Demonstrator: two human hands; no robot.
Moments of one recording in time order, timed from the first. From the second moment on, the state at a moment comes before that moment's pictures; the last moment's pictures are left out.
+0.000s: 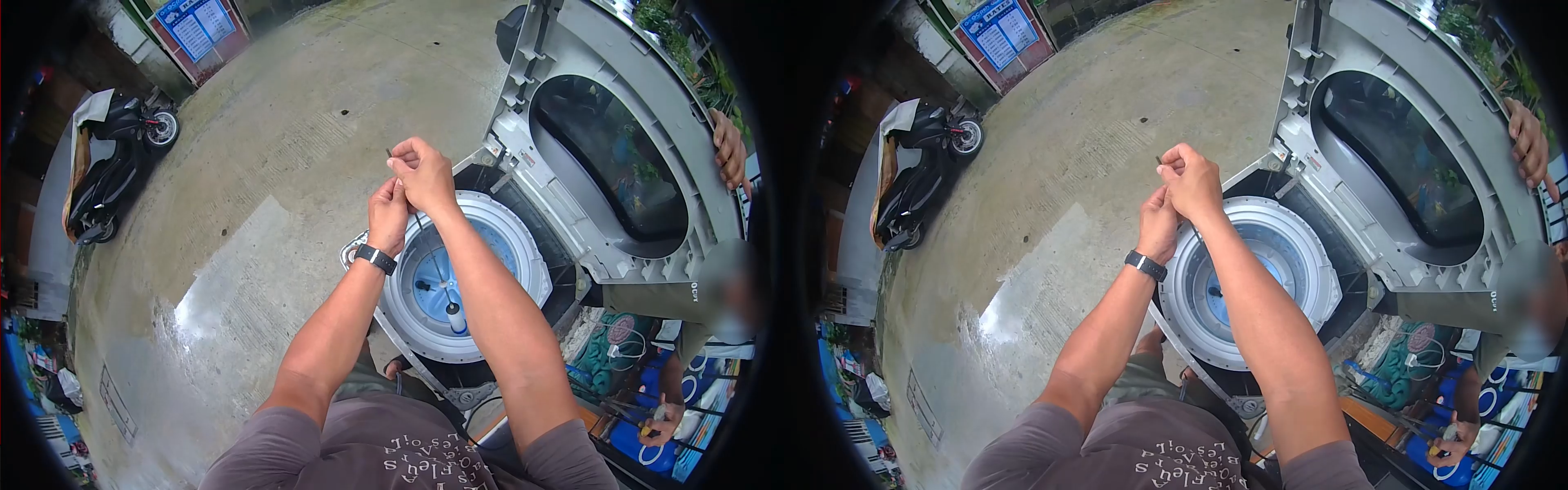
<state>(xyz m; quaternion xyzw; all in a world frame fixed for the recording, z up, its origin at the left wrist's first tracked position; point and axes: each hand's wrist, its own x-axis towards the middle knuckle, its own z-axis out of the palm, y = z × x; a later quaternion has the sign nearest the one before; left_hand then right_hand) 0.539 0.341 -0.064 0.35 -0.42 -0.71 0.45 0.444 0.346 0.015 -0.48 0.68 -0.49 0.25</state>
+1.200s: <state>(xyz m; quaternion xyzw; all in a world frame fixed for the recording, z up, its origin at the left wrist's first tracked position) 0.588 0.376 -0.022 0.27 -0.39 -0.76 0.45 0.487 0.389 0.062 -0.53 0.64 -0.50 0.24</state>
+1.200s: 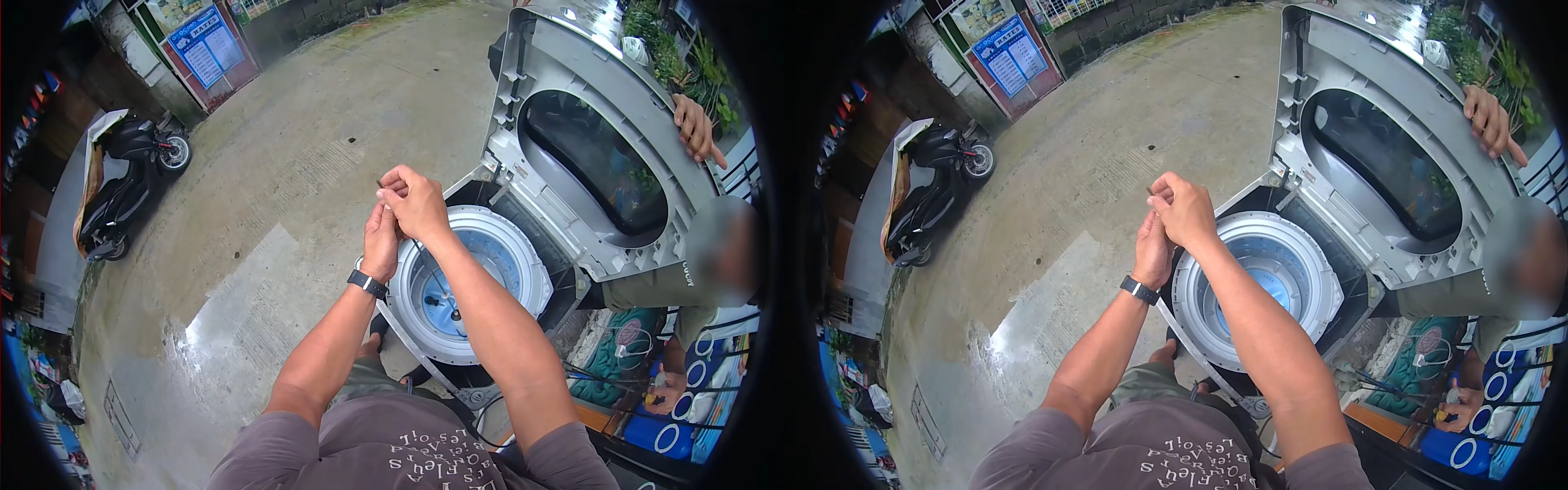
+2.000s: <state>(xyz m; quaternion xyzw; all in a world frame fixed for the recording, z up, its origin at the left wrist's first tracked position) 0.639 0.354 0.135 0.13 -0.61 -0.62 0.47 0.443 0.541 0.106 -0.54 0.60 -0.57 0.14</state>
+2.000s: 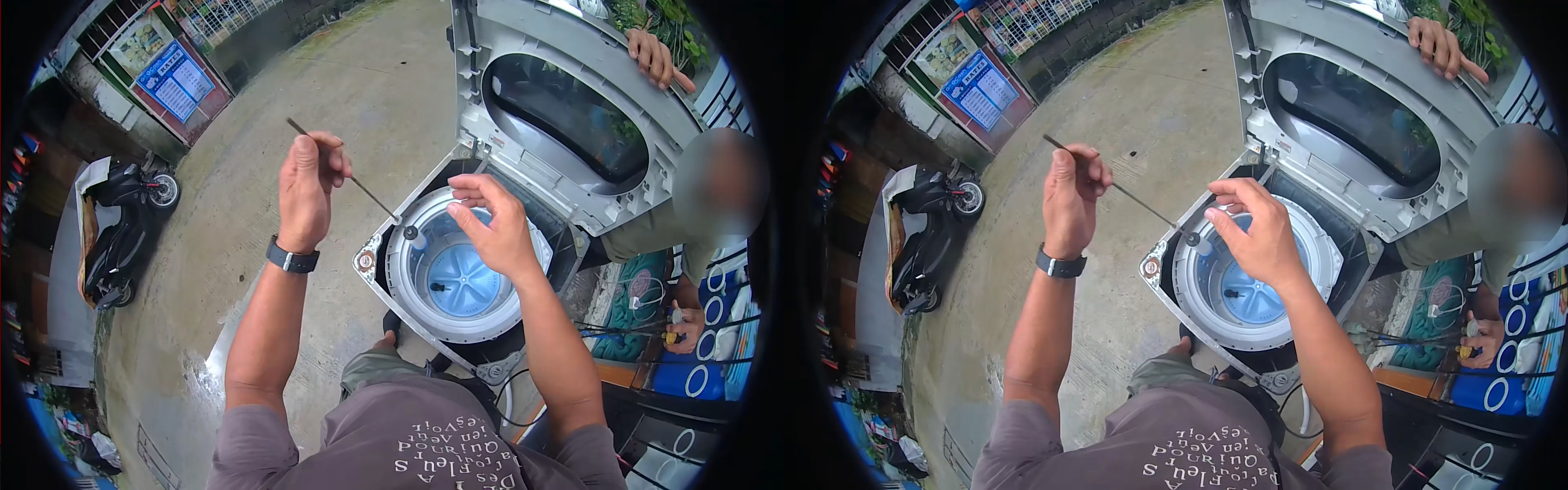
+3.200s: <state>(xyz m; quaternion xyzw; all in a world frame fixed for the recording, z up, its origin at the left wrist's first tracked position) 0.729 0.297 -0.171 0.29 -0.76 -0.55 0.20 0.591 0.406 -0.156 -0.51 0.77 -0.31 0.22</state>
